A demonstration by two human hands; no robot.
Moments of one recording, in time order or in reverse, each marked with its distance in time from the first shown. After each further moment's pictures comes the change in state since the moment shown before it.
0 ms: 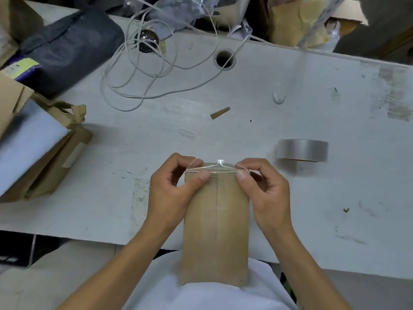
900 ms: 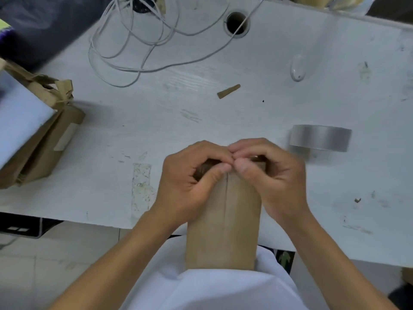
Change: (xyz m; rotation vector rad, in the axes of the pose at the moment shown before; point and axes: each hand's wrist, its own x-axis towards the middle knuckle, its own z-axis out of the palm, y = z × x) left_hand 0.019 -0.001 0.007 0.161 -0.235 0.446; right_hand 0.025 -0.004 0.004 0.107 -0.210 -0.147
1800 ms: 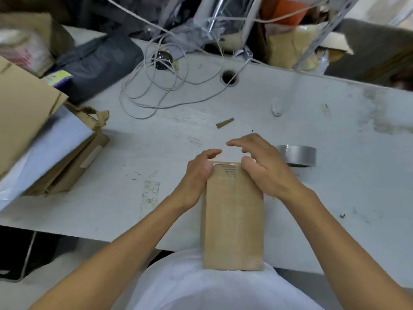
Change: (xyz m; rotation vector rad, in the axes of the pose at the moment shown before) left_hand -0.002 -0.040 0.001 -0.082 -0.213 -0.390; right_hand 0.025 -0.017 -0.018 -0.823 -0.282 0.036
